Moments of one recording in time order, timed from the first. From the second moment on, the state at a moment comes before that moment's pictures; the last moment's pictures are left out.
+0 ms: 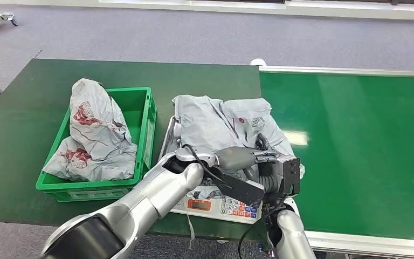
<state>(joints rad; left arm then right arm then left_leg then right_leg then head) -0.79 -0.28 -0.65 -0.44 -0.94 -0.48 -0.53 -0.22 0.24 0.15 -1.10 -0.01 0.06 -0.44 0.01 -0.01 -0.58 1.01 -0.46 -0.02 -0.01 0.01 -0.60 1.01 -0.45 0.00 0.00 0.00</state>
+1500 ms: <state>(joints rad) -0.73 -0.08 -0.66 -0.58 -0.40 -0.20 -0.70 -0.15 0.17 0.08 -1.25 -0.15 0.06 -0.48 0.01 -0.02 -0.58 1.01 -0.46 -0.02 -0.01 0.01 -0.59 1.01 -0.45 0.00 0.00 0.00</state>
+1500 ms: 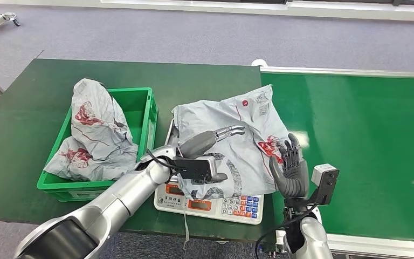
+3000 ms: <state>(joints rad) -0.92 -0.10 -0.98 -0.36 -0.93 -0.23 -0.50 -0.20 0.16 0.06 -1.24 -0.14 0.14 -0.46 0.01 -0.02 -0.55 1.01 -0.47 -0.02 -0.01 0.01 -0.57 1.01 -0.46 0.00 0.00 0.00</state>
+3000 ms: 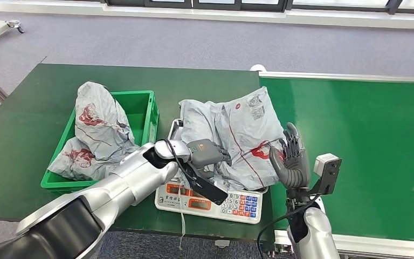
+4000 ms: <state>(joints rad) -0.96 0.11 -0.98 -0.99 -0.66 -0.45 -0.50 -0.13 0.15 0.01 -1.24 -0.15 0.17 -0.44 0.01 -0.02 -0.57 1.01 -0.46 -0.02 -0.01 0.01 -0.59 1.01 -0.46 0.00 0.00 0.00</state>
